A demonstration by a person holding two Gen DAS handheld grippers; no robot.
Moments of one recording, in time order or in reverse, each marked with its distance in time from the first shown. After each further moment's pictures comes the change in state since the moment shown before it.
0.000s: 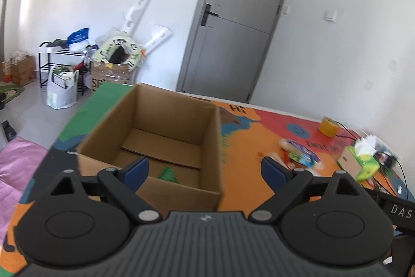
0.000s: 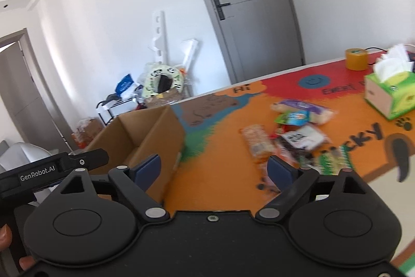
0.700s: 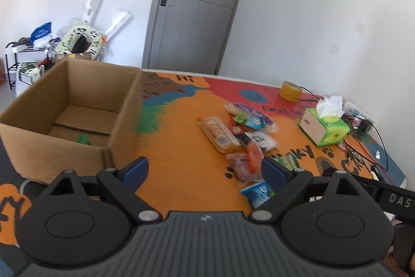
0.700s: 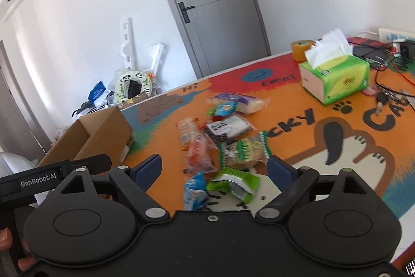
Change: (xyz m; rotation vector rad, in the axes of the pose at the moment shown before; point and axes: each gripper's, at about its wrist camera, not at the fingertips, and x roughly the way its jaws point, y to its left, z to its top) left arm 0.019 -0.080 -0.037 0.095 0.093 -0.122; right arm -0.038 -0.086 -0.018 0.069 -0.009 -0.102
